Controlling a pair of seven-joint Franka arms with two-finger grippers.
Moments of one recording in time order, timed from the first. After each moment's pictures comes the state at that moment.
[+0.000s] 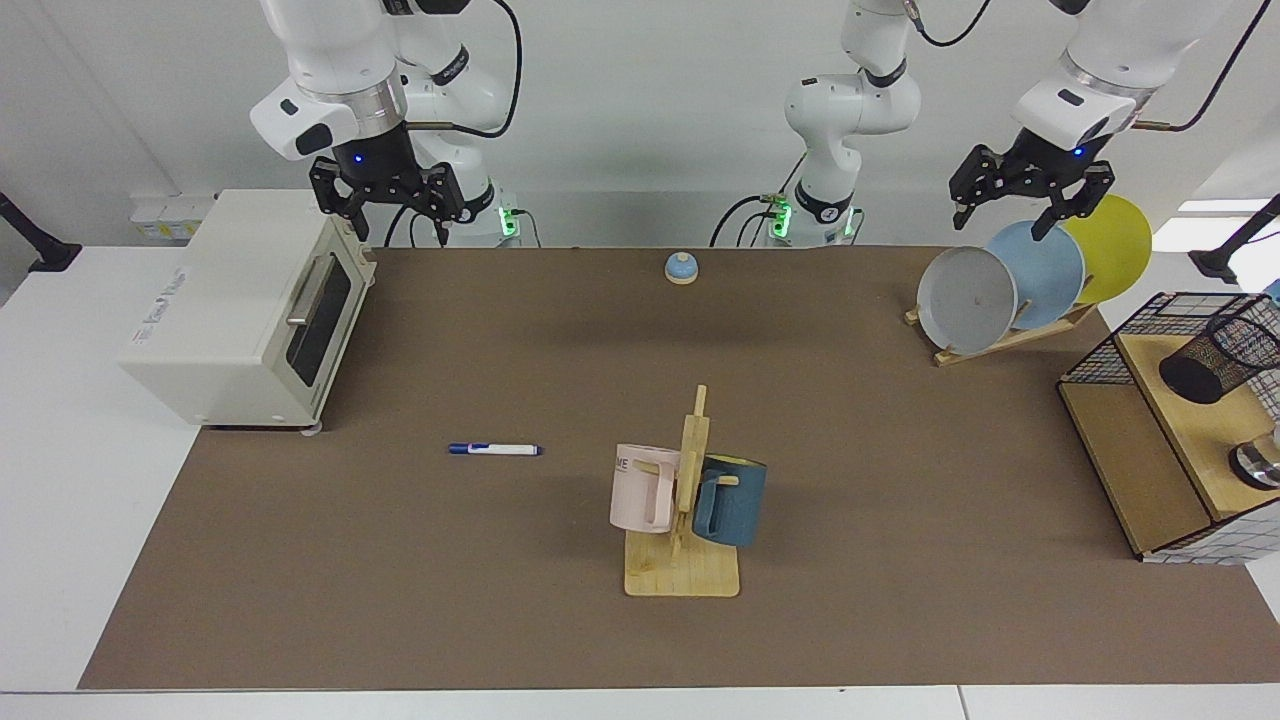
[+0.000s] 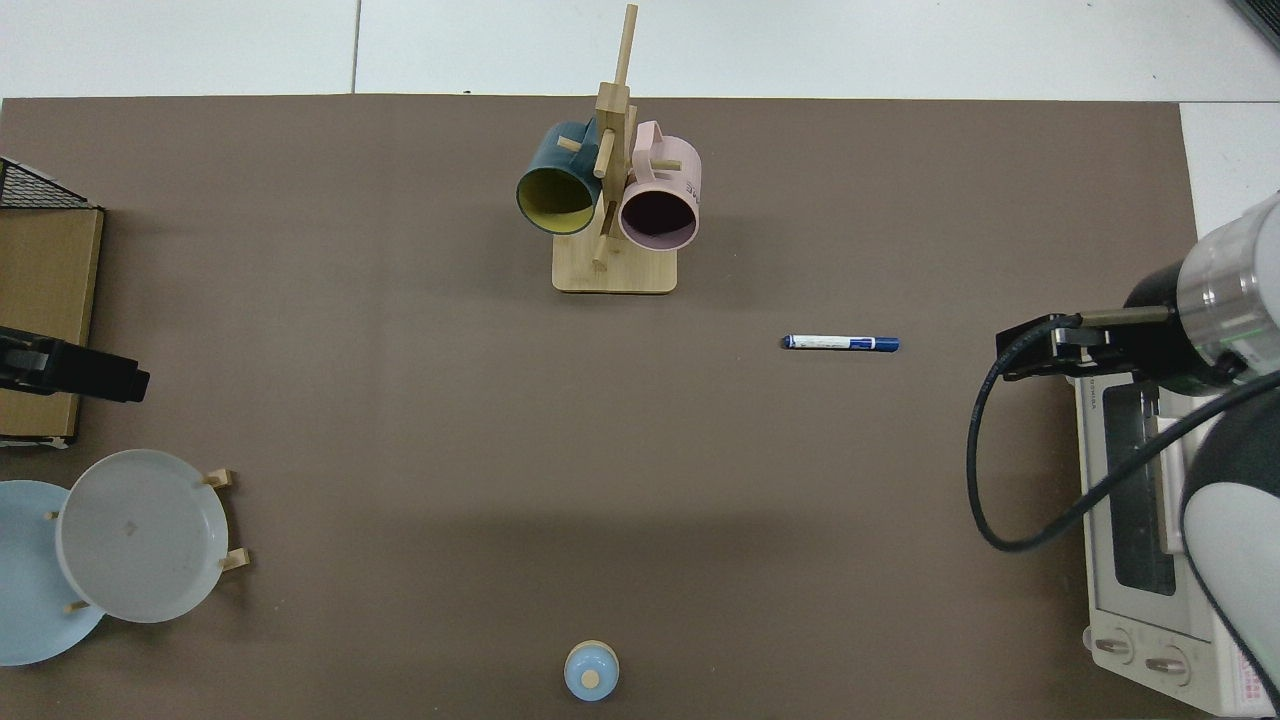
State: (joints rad) left arm -0.02 -0.01 -0.01 -1.46 -0.02 1.41 0.19; right arm 0.04 0.00 0.13 -1.48 -0.05 1.43 0.23
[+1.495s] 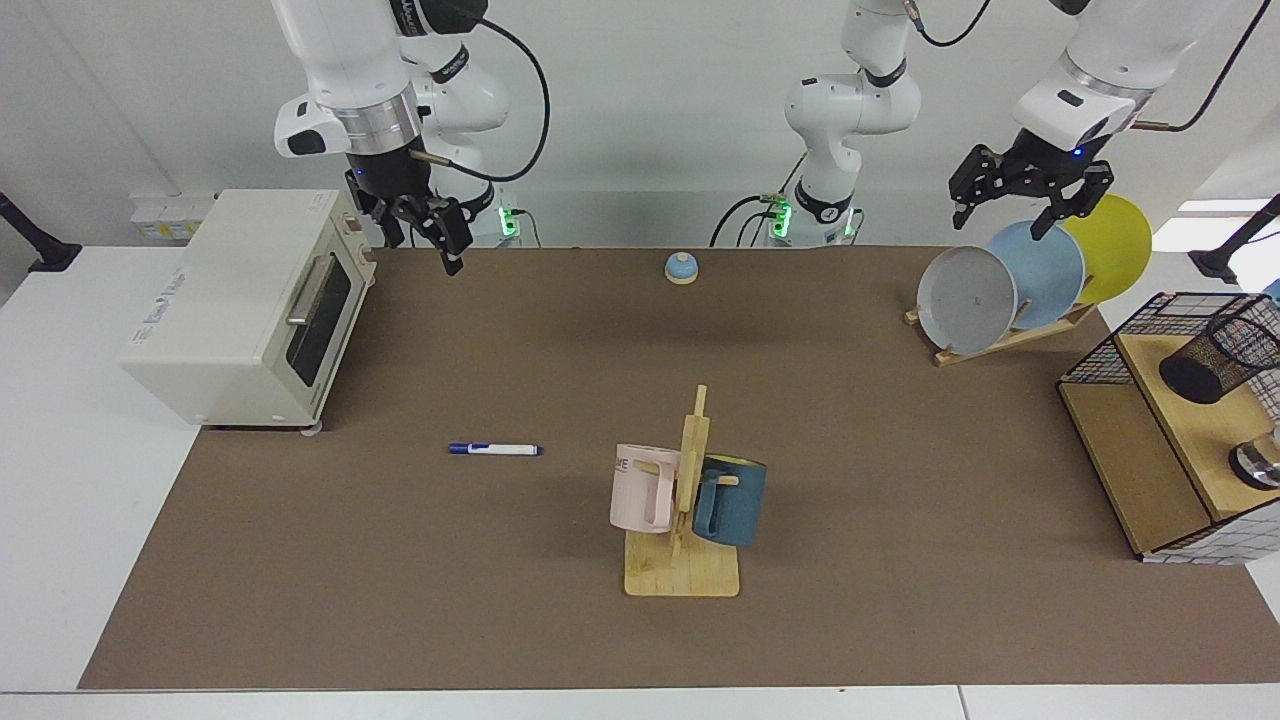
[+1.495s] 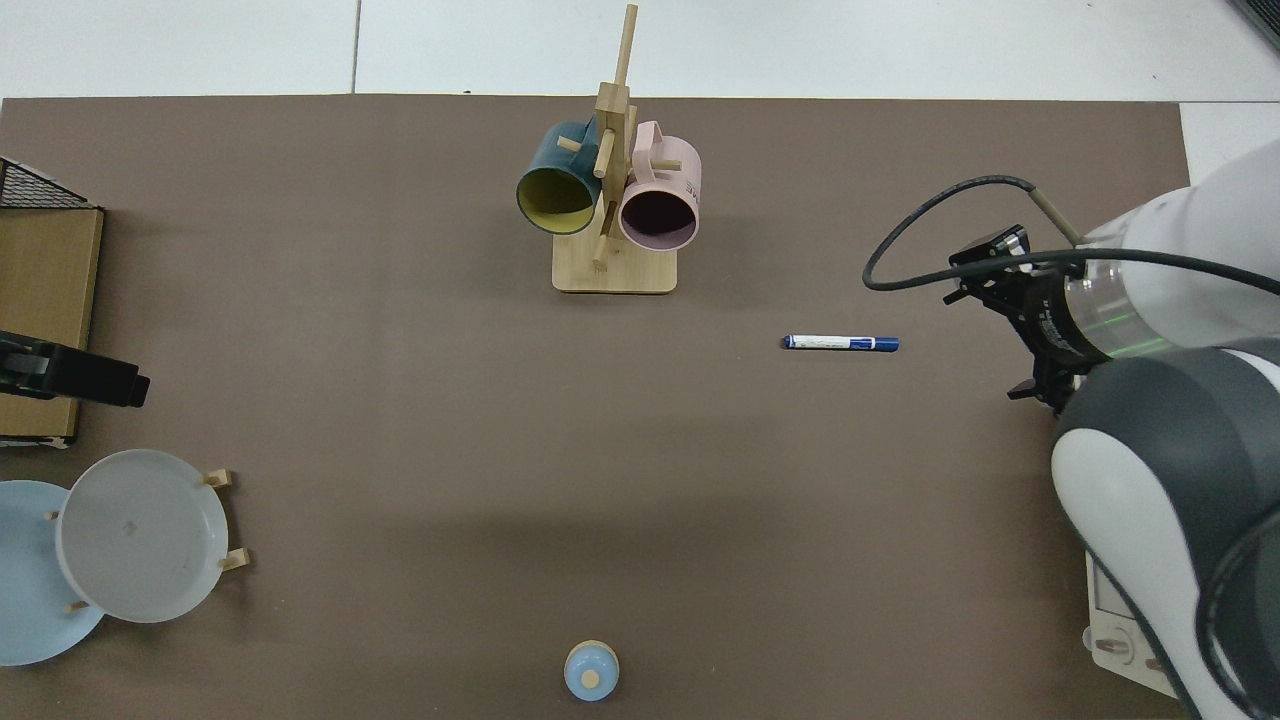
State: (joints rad) left arm -0.02 -0.01 0.00 -1.46 -0.02 1.40 0.19; right arm 0.05 0.03 0.14 -1.64 0.01 1.67 1.24
